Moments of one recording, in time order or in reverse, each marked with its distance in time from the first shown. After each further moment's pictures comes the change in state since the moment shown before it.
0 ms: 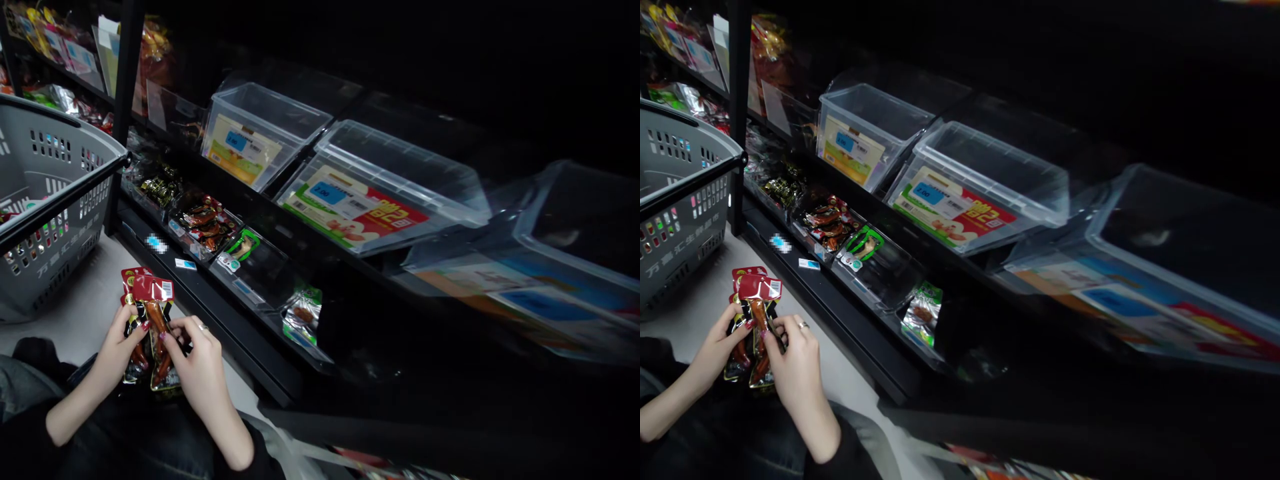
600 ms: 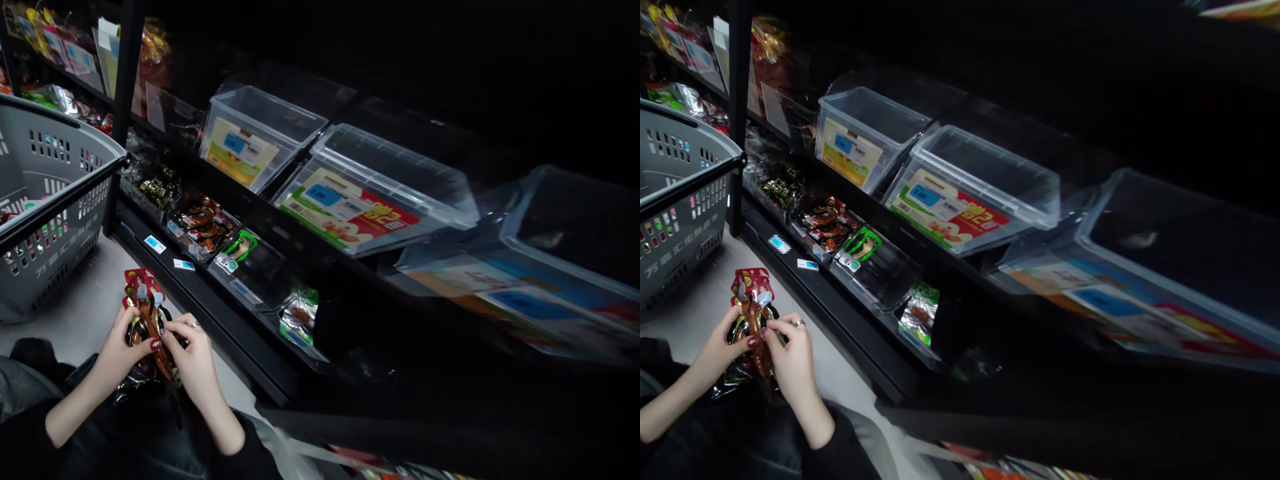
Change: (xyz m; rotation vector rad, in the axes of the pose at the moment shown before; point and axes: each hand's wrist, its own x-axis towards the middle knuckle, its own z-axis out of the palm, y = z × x) left_hand -0.003 -0.002 0.000 0.136 -0.059 0.093; right_hand 0.006 0.010 0.010 0.283 -0.026 0.148
